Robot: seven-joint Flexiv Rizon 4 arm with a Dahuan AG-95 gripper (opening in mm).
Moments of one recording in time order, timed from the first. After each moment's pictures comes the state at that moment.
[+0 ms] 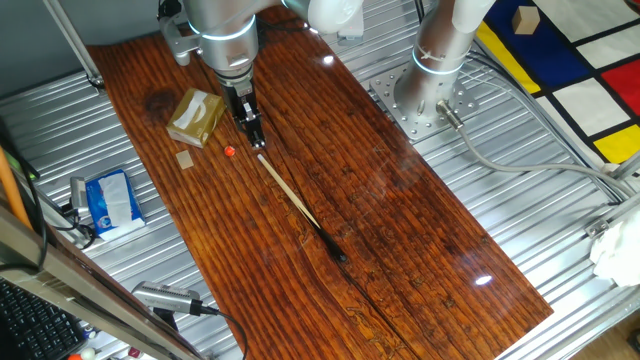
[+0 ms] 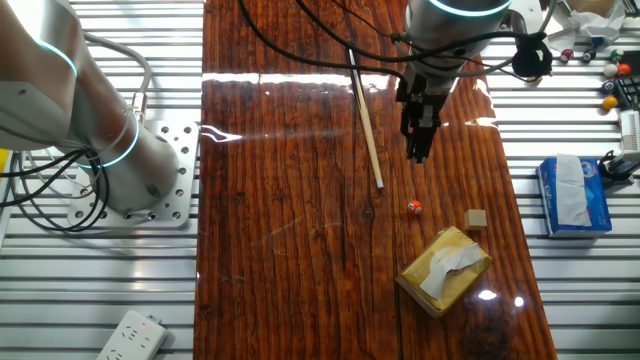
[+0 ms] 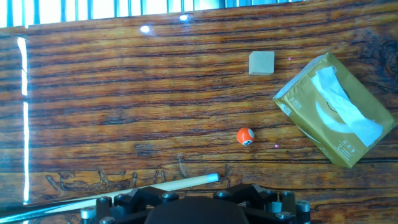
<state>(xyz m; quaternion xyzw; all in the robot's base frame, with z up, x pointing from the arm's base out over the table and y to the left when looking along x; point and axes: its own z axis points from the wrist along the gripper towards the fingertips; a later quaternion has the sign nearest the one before) 0.500 0.000 0.170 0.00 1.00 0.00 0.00</state>
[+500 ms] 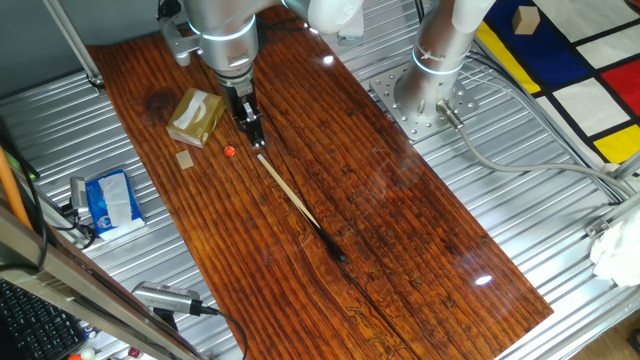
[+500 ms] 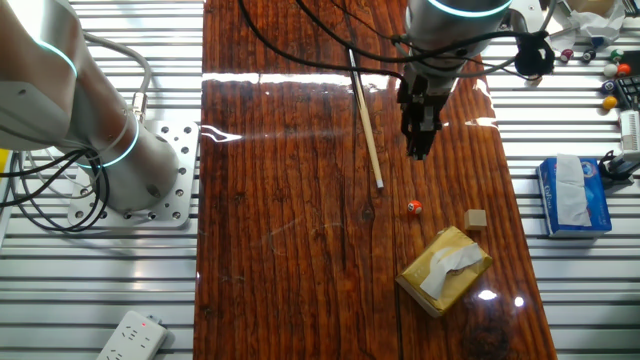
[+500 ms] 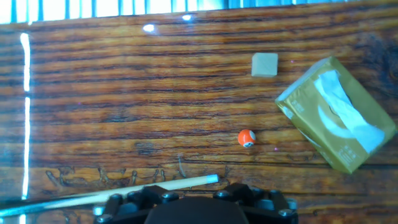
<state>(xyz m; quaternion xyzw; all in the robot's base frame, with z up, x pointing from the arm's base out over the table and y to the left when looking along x) 0.501 0.000 0.170 -0.04 1.00 0.00 0.00</state>
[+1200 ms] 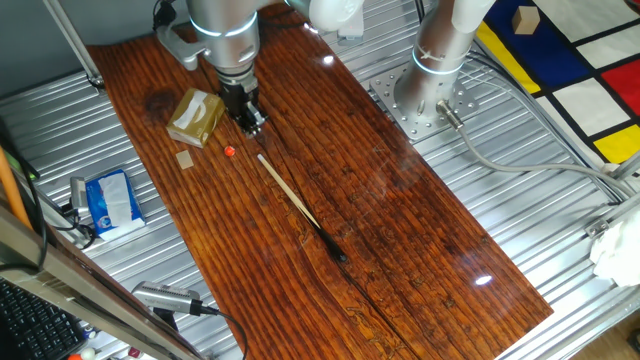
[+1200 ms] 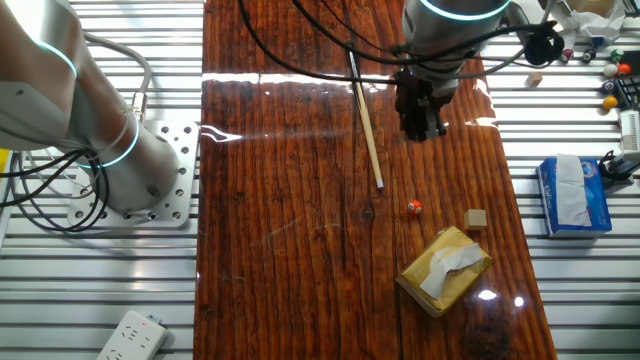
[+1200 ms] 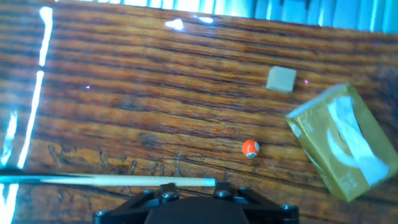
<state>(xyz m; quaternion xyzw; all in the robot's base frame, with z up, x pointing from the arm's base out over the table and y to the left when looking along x) 0.500 0.000 0.170 -0.14 0.99 0.01 0.01</state>
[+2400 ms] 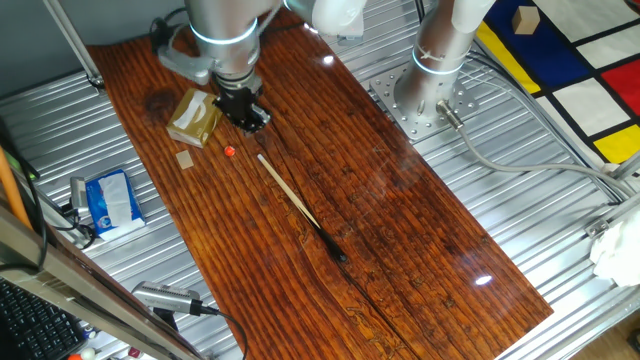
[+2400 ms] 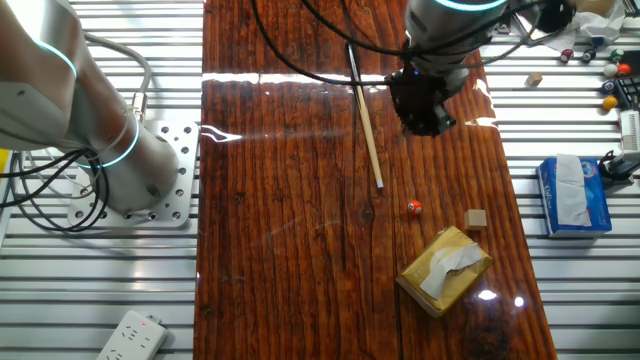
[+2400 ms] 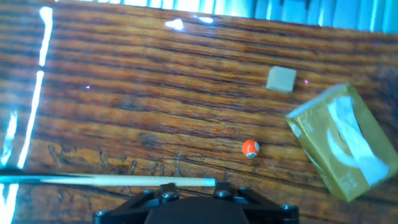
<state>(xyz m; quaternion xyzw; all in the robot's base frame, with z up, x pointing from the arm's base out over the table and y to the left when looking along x) 0.502 0.005 0.170 -0.36 0.93 -0.02 -0.01</state>
